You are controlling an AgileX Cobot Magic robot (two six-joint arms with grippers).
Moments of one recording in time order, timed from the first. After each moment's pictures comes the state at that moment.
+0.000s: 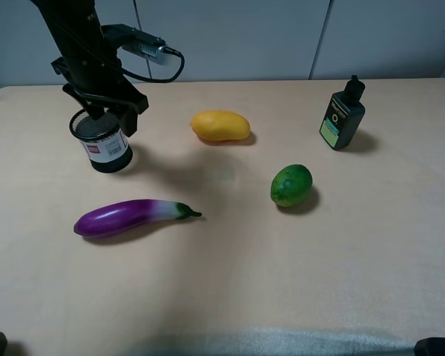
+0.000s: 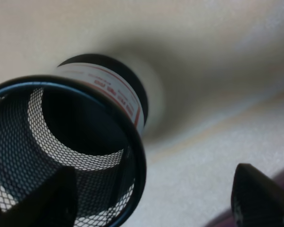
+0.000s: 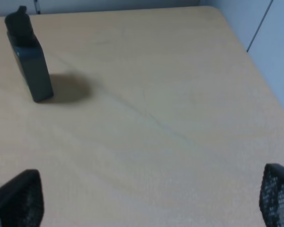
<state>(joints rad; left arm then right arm) -0.40 1.91 -1.37 0.11 0.93 0.12 0.00 0.10 -0.50 -0.14 1.03 0.08</state>
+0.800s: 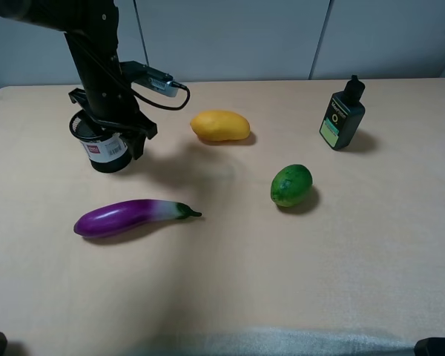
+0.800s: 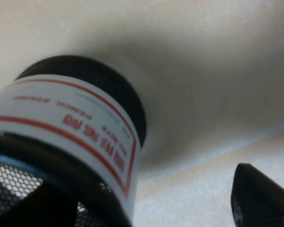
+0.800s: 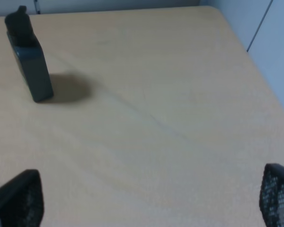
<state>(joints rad) -0.39 2.06 -1.37 0.12 0.88 0.08 0.00 0.10 -0.50 -0.14 1.03 0.08</state>
